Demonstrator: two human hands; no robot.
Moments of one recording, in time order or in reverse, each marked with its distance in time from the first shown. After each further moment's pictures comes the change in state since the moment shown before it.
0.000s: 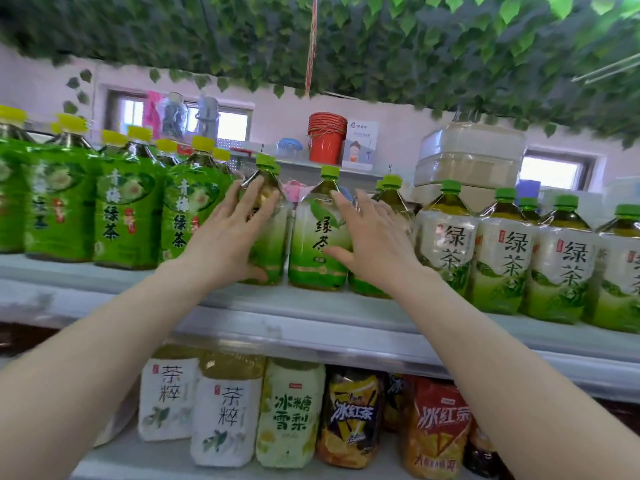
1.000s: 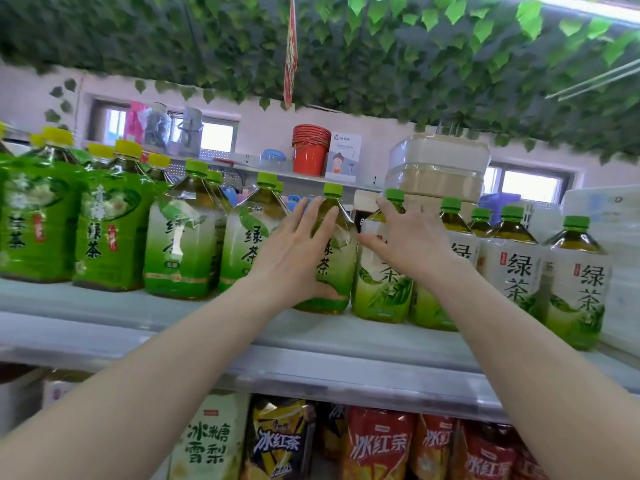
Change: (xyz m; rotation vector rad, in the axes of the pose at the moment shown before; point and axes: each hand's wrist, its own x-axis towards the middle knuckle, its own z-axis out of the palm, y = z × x) left_hand 0.072 0.167 0.014 -0.051 0.121 0.105; right_hand -0.012 0.136 -0.029 -0.139 -0.089 0.287
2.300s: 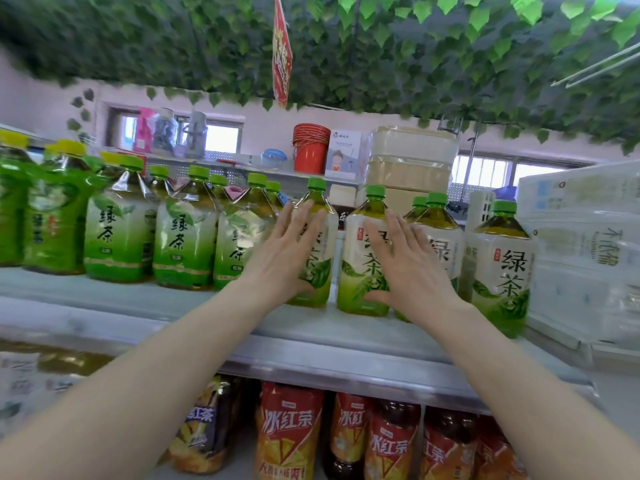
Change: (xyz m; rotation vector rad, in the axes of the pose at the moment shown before) left_hand 0.023 0.114 0.005 -0.044 -0.094 -0.082; right_hand -0.060 0.137 0.039 -0.082 0.015 -0.308
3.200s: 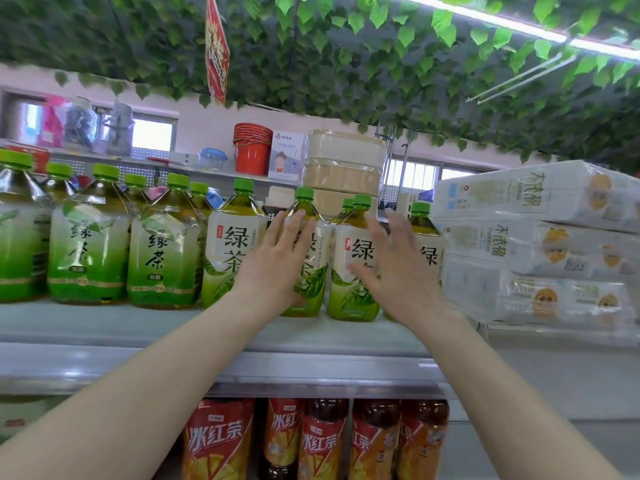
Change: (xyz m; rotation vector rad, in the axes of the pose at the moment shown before) left_hand 0.028 0.082 0.010 0.017 0.018 0.061; right_hand -0.045 0.067 -0.004 0.253 0.212 0.229
